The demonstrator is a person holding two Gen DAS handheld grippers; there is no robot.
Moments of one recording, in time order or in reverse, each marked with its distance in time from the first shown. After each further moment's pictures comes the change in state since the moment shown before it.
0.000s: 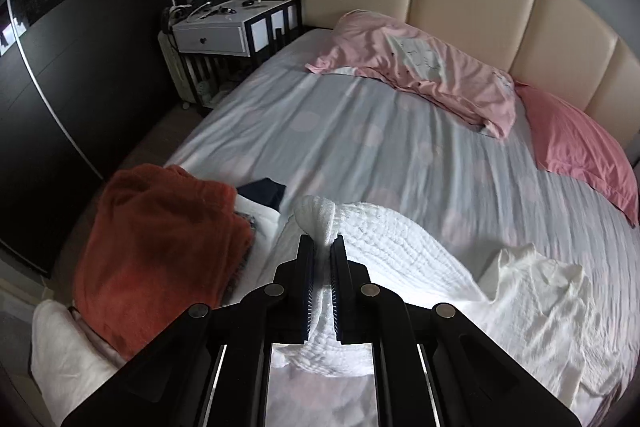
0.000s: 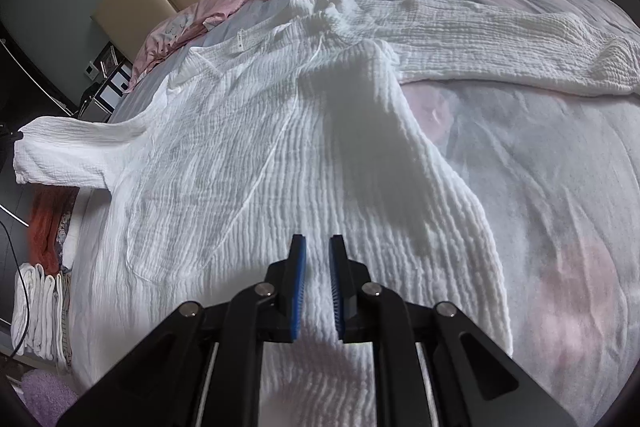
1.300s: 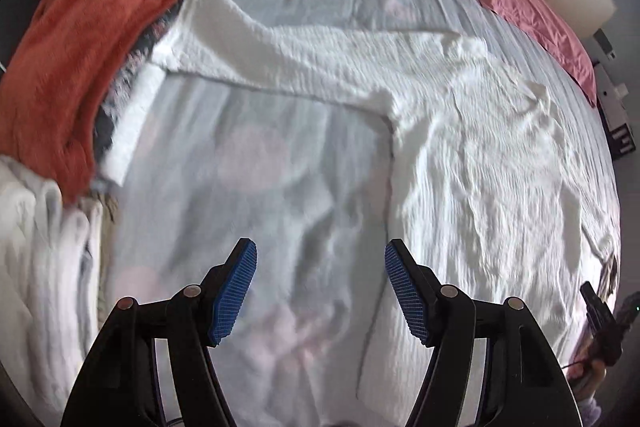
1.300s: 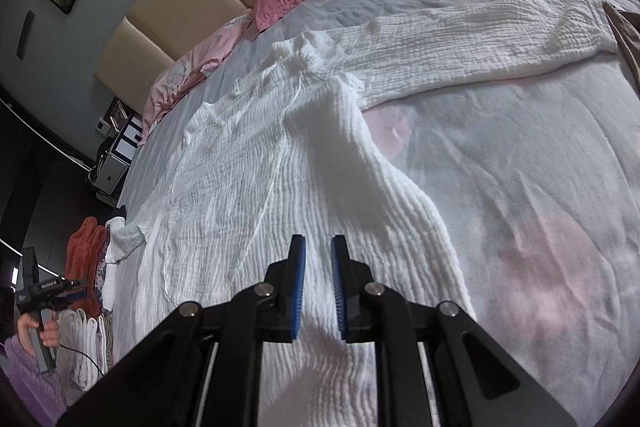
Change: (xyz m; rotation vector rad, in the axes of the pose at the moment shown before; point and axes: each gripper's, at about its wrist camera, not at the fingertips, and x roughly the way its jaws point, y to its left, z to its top) left arm 0.004 -0.014 -0.264 0.101 0.385 -0.259; right arm -0.042 -0.027 -0.006 0.171 -0.078 0.052
